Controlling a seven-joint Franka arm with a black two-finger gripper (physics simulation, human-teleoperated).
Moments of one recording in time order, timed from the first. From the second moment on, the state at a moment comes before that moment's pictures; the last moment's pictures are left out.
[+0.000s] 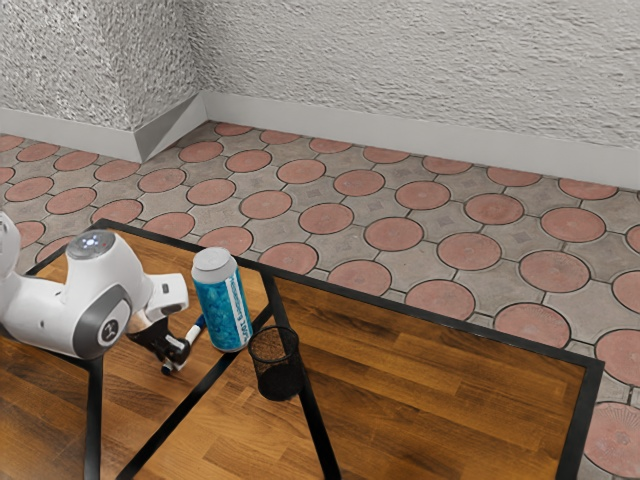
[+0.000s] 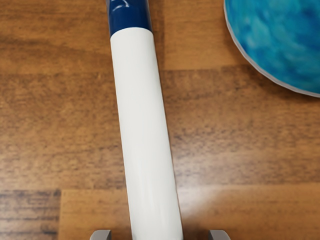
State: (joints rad) arm -0.06 0.09 0.23 -2.62 0.03 2.94 0.15
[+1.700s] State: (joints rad) arm -0.31 0.01 0.09 -1.96 -0.01 2.08 0.23
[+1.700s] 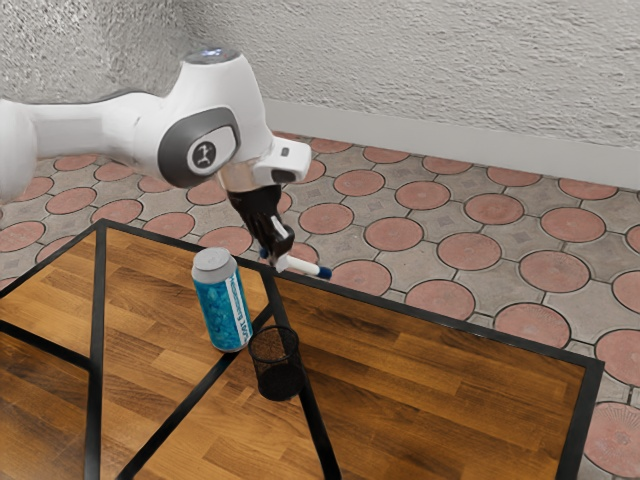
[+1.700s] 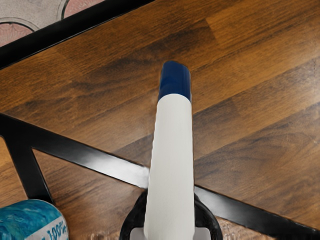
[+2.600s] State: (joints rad) arm -0.14 -0.10 0.13 -2.02 0.00 1.67 0.21
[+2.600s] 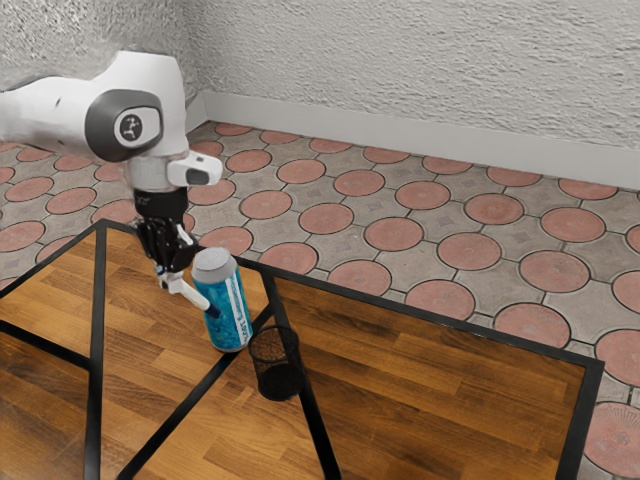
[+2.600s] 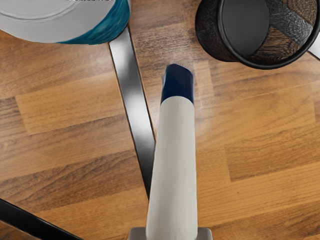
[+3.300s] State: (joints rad) arm -0.22 0.13 0.08 -1.85 -0.01 1.71 0.24
